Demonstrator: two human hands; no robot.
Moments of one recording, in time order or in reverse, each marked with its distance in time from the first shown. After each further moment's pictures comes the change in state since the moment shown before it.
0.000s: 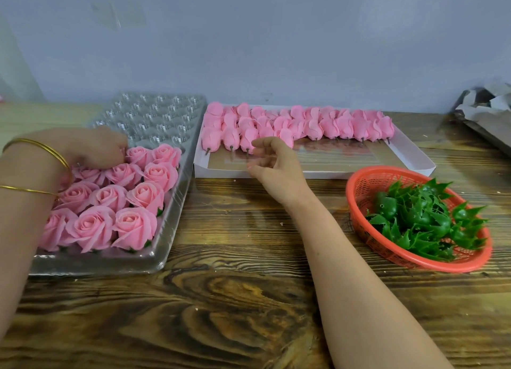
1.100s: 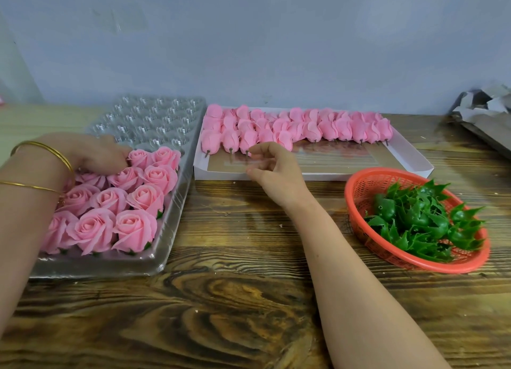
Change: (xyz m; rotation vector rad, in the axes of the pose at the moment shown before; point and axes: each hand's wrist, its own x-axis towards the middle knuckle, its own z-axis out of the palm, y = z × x) left_hand 0.019 -0.010 0.019 -0.202 -0.054 0.026; right_hand 0.002 0.005 -0.004 -0.060 -0.010 0.023
